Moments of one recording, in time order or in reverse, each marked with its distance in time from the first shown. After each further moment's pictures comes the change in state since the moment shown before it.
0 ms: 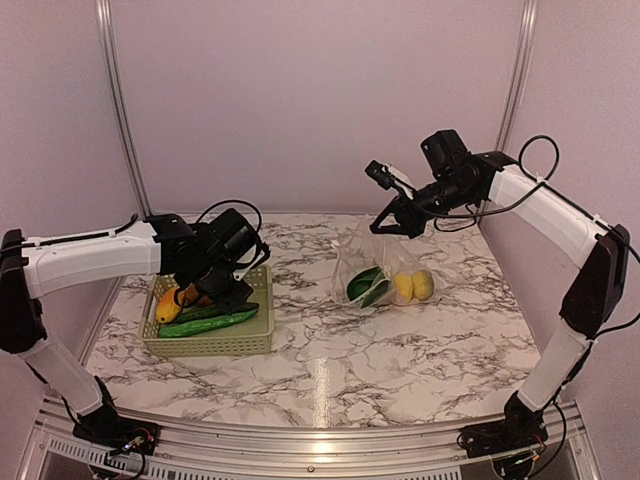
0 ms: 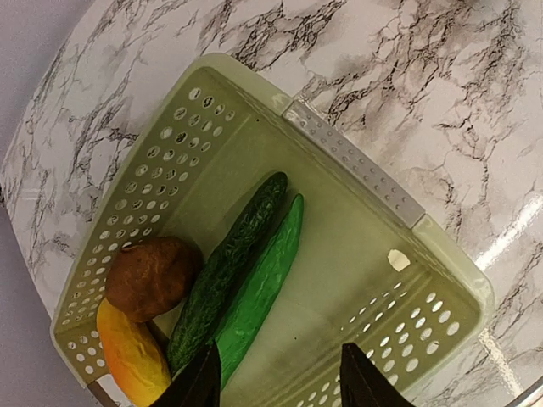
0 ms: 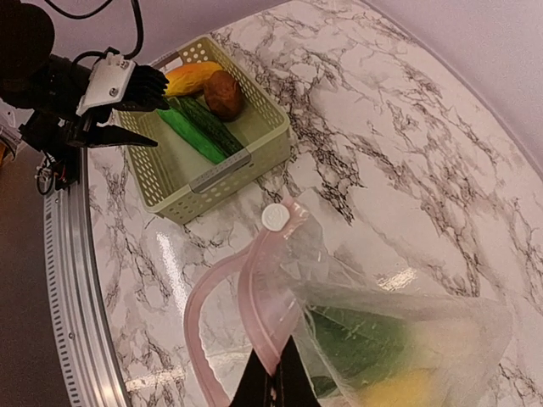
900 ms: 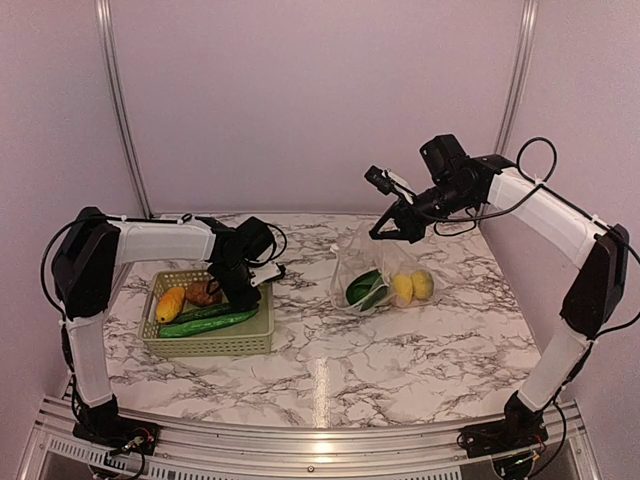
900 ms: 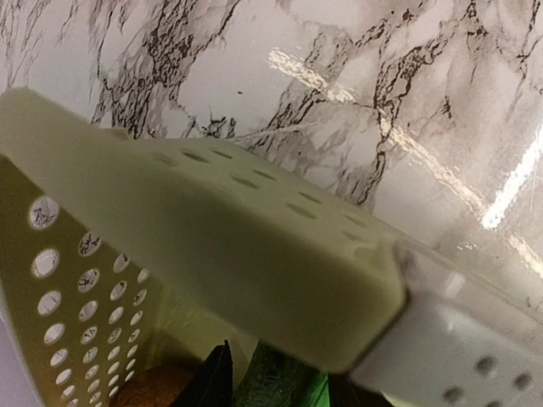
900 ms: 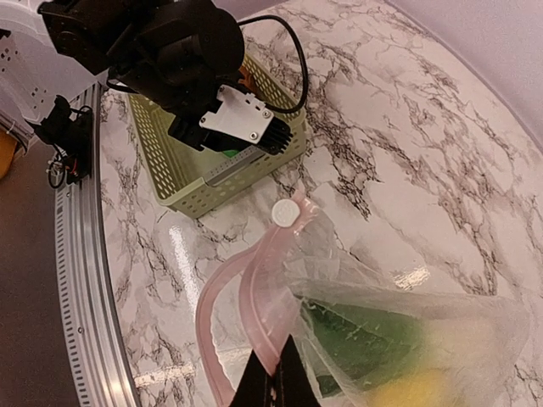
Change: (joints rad) left arm 0.178 0.414 0.176 0.050 0.132 0.401; right arm 0.000 -0.004 -0.031 -0.005 -0.035 -0.009
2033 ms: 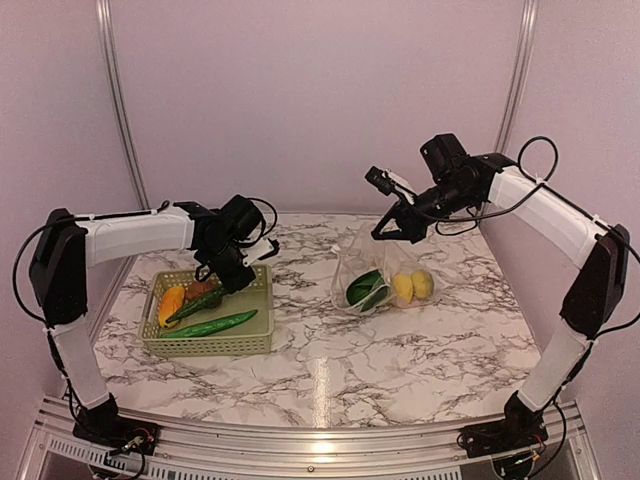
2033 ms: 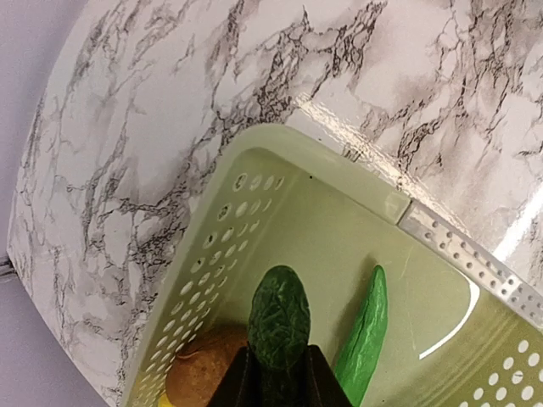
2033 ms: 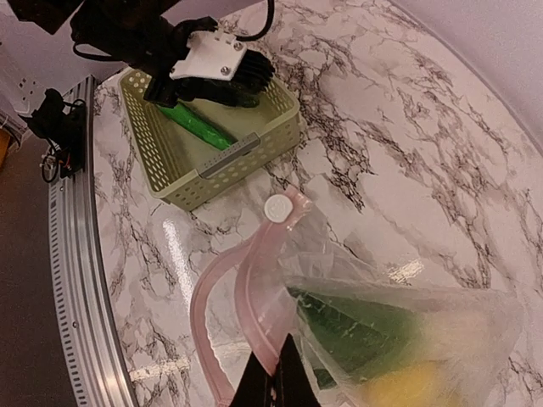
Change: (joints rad) left arm 0.019 -0.106 0.002 0.015 -0.016 -0.029; right arm 0.000 0.000 0.010 -0.027 0.023 -0.017
